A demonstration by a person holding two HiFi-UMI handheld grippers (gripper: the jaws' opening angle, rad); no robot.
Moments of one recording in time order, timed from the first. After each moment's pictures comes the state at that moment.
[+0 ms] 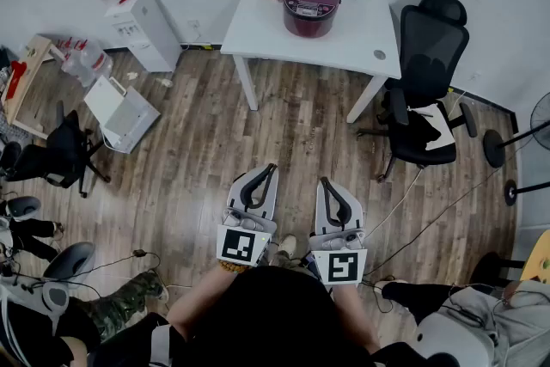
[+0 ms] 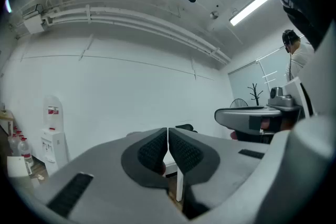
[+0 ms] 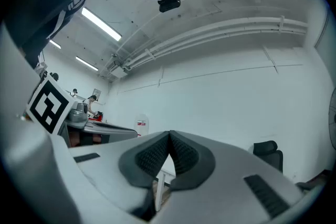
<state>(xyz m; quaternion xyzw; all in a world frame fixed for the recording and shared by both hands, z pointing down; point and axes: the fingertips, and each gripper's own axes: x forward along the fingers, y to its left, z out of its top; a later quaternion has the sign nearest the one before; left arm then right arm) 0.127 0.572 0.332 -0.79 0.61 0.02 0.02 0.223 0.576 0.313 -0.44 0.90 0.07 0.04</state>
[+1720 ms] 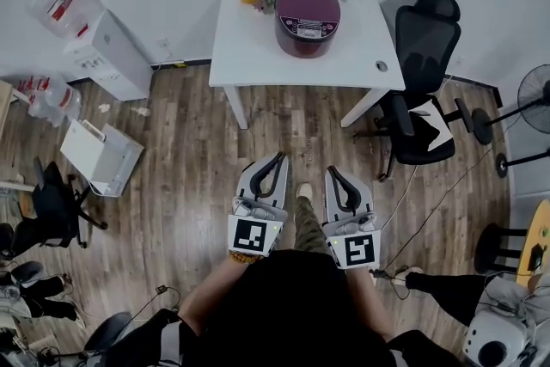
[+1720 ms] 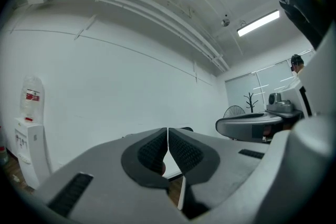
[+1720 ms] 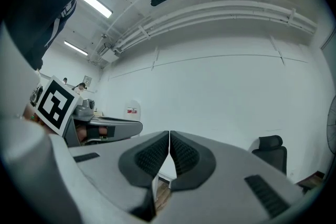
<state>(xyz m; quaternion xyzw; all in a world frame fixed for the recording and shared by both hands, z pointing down) -0.023 0.370 0.344 -0.83 0.55 0.05 -0.01 0.068 0.389 0.340 -0.47 0.88 0.06 -0.03</state>
